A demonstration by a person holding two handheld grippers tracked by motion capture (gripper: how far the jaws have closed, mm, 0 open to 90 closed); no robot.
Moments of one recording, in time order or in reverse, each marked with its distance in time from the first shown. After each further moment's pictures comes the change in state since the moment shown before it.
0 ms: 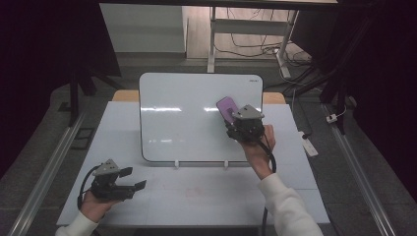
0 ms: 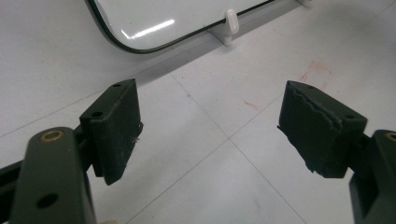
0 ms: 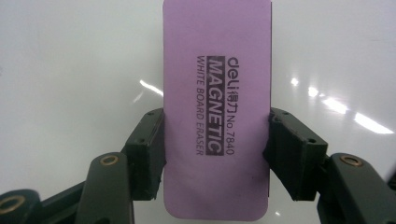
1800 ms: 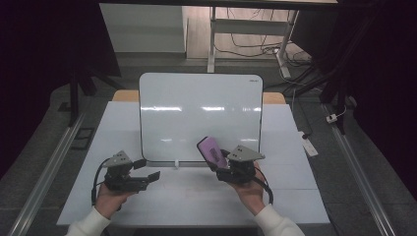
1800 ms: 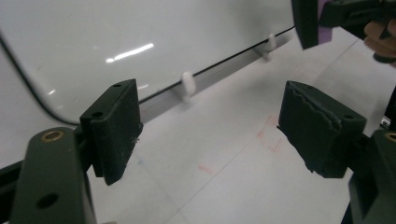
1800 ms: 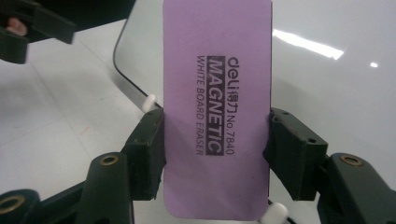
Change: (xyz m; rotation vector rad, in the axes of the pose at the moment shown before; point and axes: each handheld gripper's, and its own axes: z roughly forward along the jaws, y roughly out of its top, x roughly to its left) left arm -0.025 0.038 0.015 -0.098 -0.078 -0.022; right arm 0.069 -0.070 -0.036 -0.087 0.383 0.119
